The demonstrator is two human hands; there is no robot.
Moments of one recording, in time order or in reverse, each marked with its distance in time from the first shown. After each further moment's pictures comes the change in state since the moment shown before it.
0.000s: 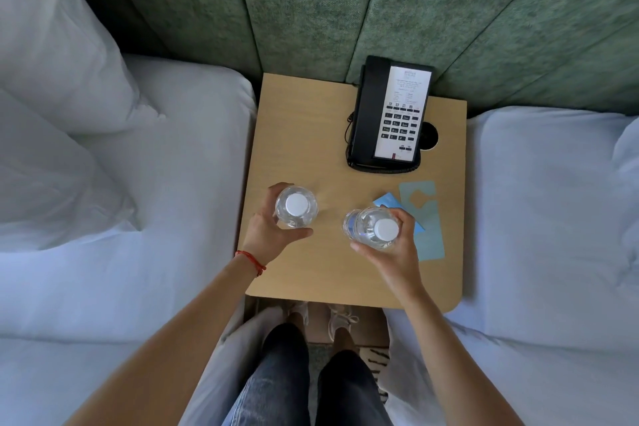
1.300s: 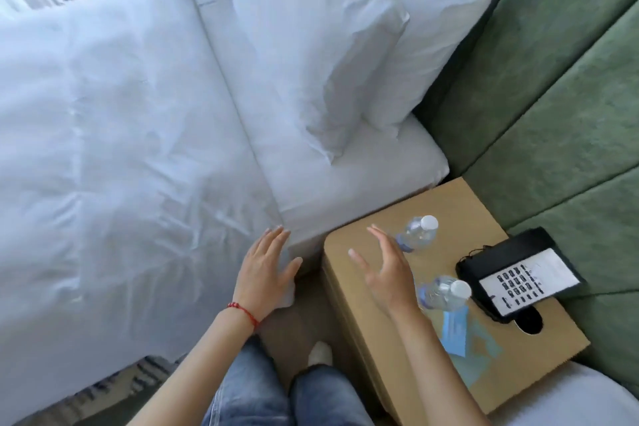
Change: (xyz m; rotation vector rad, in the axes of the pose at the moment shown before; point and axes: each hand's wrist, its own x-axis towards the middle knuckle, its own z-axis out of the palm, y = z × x) left_hand -0.312 0.037 0.054 0.374 1.023 -0.276; right_hand -0.112 -0.102 0.012 -0.511 -0.832 -0.858
